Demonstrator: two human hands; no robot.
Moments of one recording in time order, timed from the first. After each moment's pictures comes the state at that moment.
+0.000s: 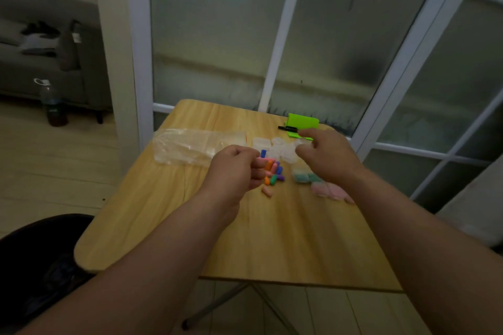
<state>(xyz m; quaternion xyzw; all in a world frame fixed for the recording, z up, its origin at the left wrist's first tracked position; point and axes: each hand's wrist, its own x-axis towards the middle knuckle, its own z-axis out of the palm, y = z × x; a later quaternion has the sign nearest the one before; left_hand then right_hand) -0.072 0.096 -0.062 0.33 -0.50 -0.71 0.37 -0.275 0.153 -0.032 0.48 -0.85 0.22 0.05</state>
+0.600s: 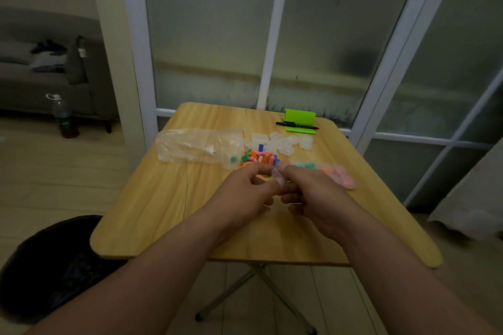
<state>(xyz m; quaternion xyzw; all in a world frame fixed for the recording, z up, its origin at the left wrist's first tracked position) -0.048 0.142 -0.072 0.26 -0.72 -0.59 0.25 -0.190 0.225 -0.061 0.32 -0.69 0.53 -0.37</state>
